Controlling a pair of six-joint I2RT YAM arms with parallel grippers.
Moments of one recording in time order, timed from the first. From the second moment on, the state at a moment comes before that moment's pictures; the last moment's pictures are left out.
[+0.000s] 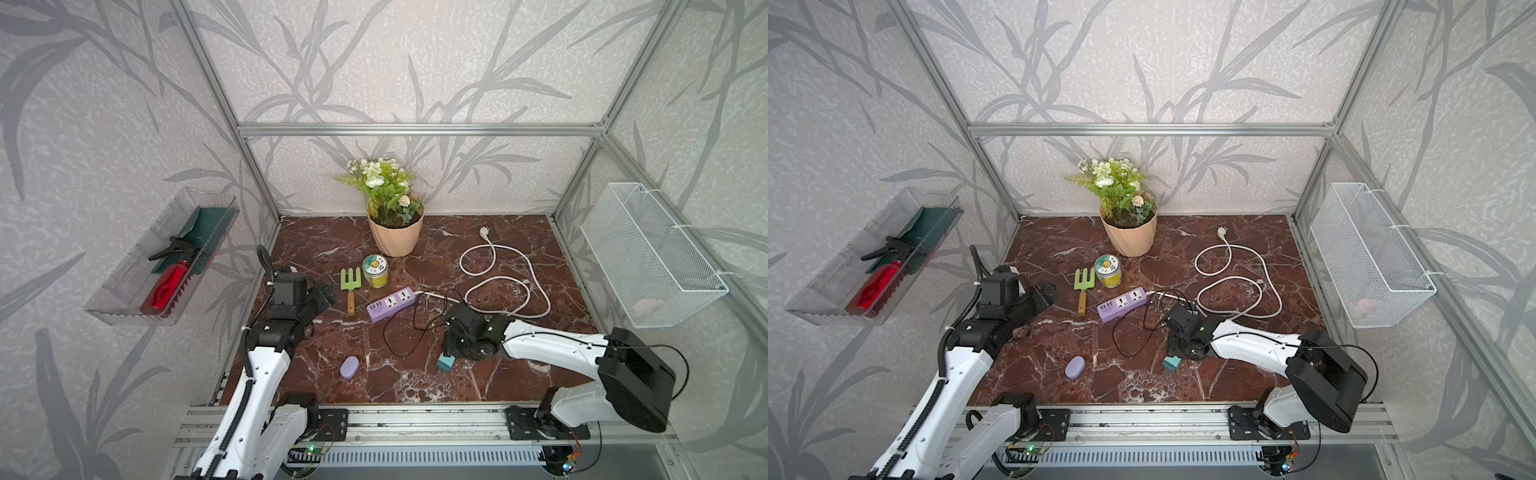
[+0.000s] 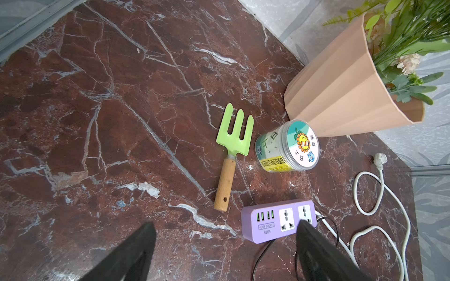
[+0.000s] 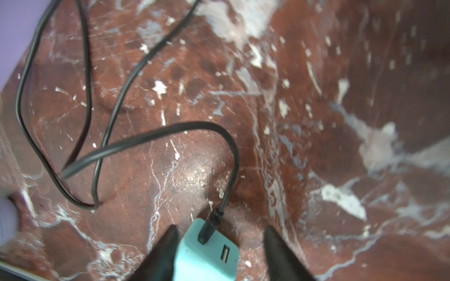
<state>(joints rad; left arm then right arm) -0.04 0.84 0.74 -0.62 -0.01 -0.66 0.88 1.41 0.71 -0.50 0.01 1.00</state>
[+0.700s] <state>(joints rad) -0.04 0.78 0.69 -0.61 0.03 -0.67 0.97 1.48 0.76 -0.52 -0.08 1.14</state>
